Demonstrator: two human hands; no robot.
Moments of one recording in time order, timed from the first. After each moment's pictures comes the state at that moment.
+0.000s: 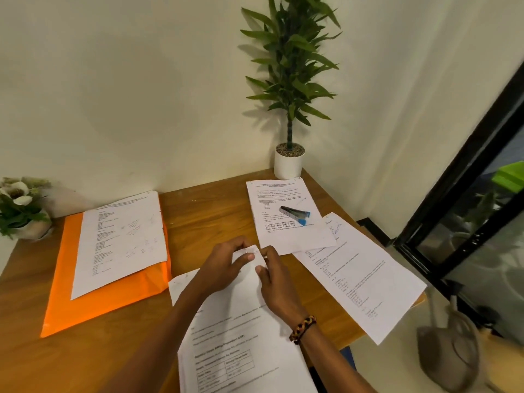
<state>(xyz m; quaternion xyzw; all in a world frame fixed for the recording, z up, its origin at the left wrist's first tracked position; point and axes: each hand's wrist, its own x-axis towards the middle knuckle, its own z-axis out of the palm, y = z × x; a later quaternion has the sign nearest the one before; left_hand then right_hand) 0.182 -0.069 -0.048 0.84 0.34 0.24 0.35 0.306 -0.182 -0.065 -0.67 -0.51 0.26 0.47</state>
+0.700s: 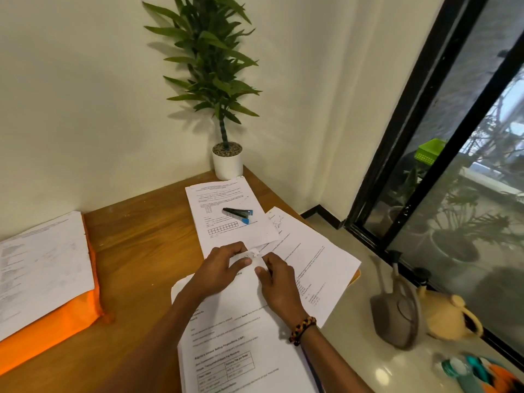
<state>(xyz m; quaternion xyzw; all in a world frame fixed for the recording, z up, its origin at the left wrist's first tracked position) 0.290 -0.106 -0.054 0.87 0.27 0.14 0.38 0.402 -0.243 -0.070 -0.76 -0.41 0.17 0.48</state>
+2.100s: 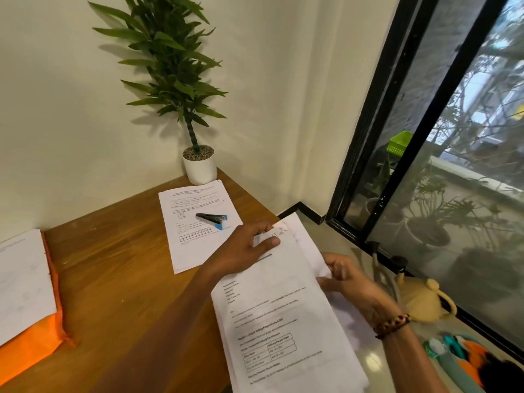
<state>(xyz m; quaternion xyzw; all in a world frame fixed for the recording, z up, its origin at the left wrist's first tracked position) 0.377 -0.149 0.017 0.87 0.18 0.11 0.45 0.519 -0.378 0.010 -0.67 -0.36 0.41 0.51</state>
